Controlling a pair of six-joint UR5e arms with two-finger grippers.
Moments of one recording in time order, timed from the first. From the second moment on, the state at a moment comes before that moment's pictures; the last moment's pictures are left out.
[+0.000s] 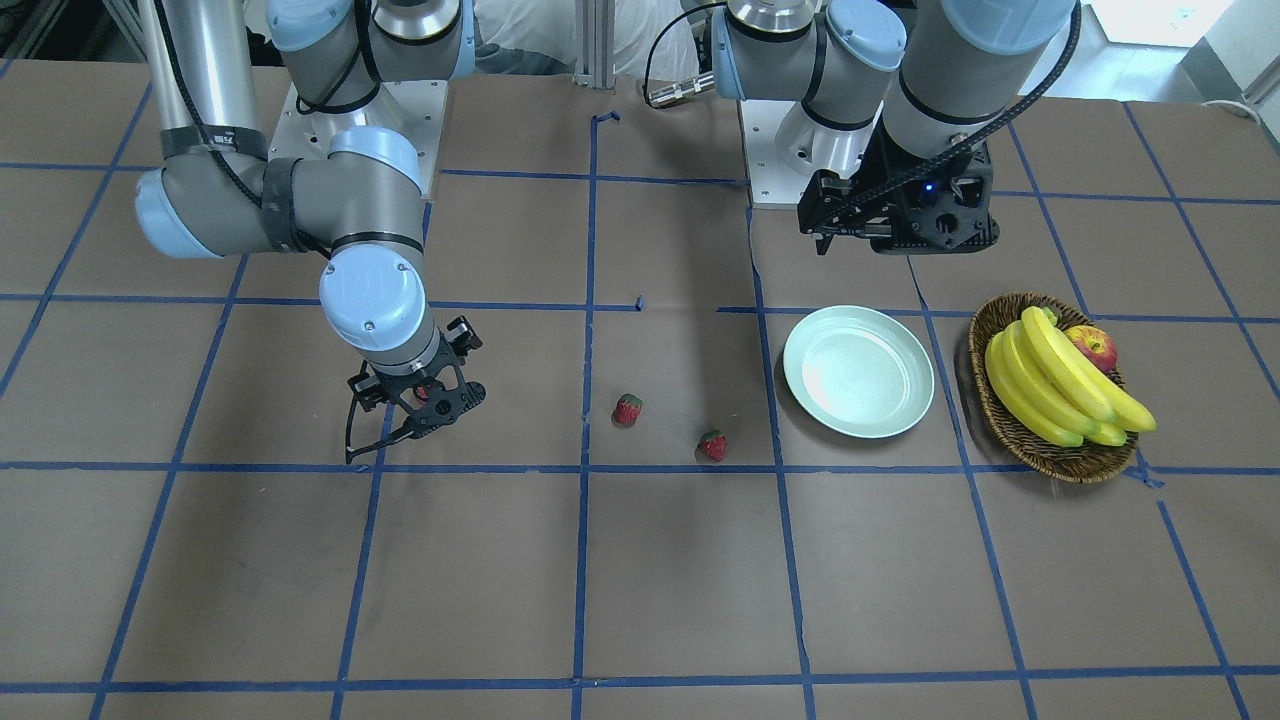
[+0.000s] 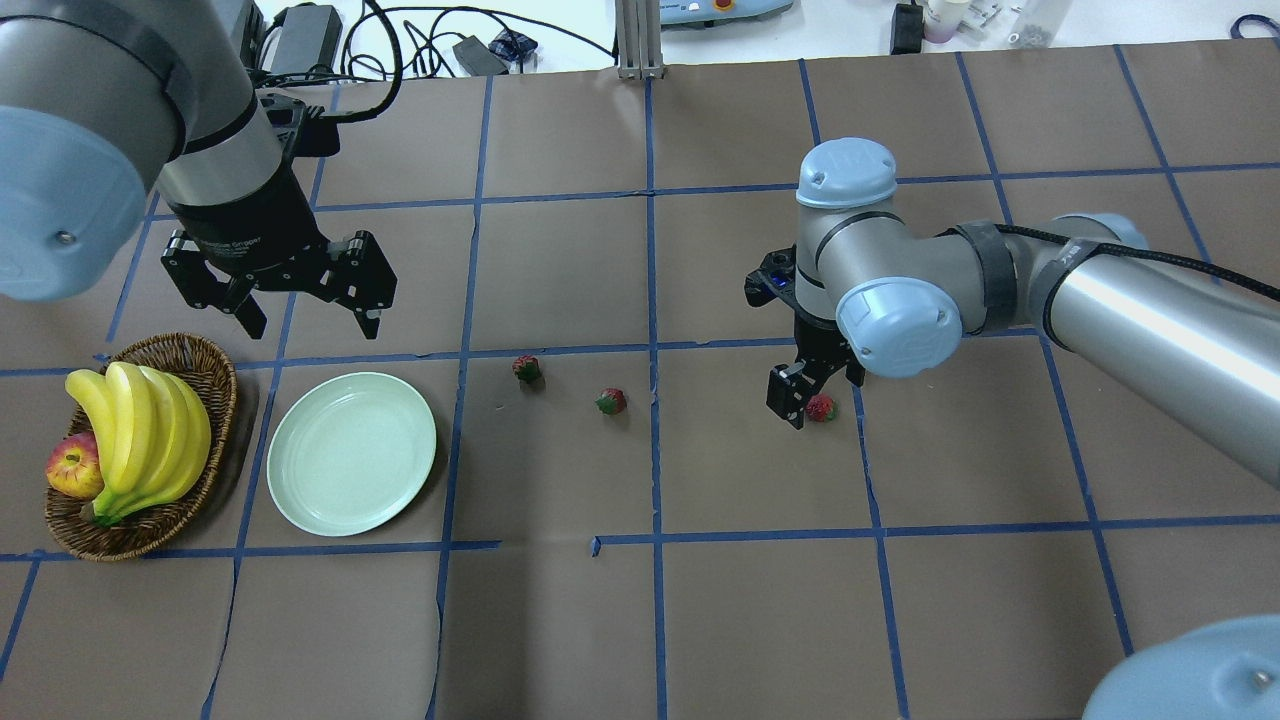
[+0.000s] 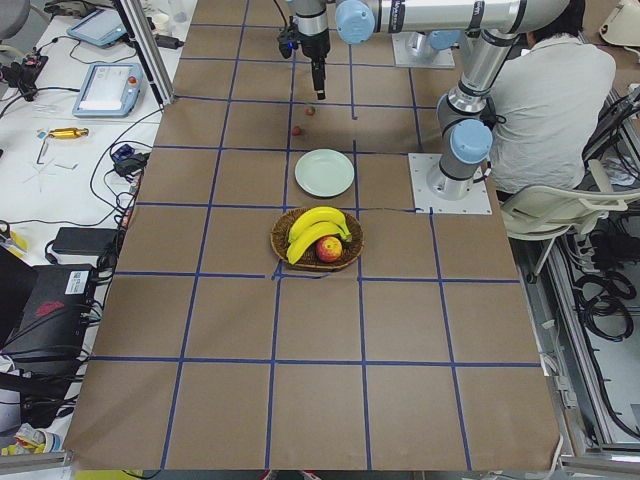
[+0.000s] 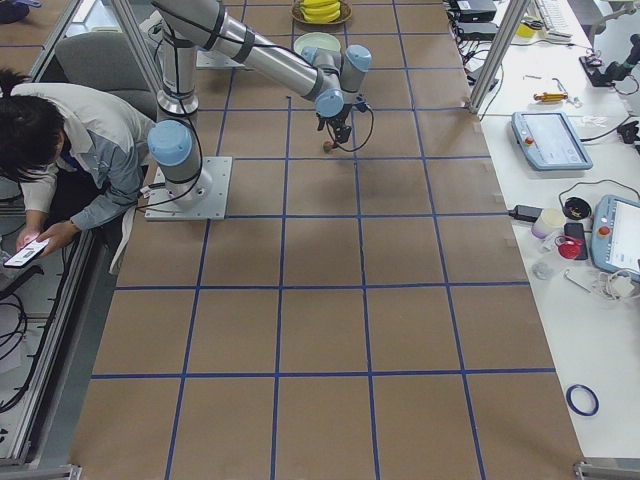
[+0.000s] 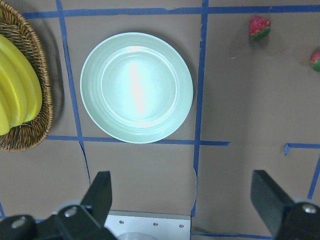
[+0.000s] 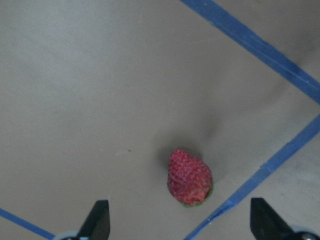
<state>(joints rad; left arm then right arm) -1.57 -1.54 -1.66 -1.65 1.67 -0.02 1.70 -1.23 1.91 -1.98 -1.62 -0.46</state>
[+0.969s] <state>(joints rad) -1.57 -1.54 -1.66 -1.66 1.67 -0.02 1.71 -1.20 1.92 -2.07 -1.70 -0.47</state>
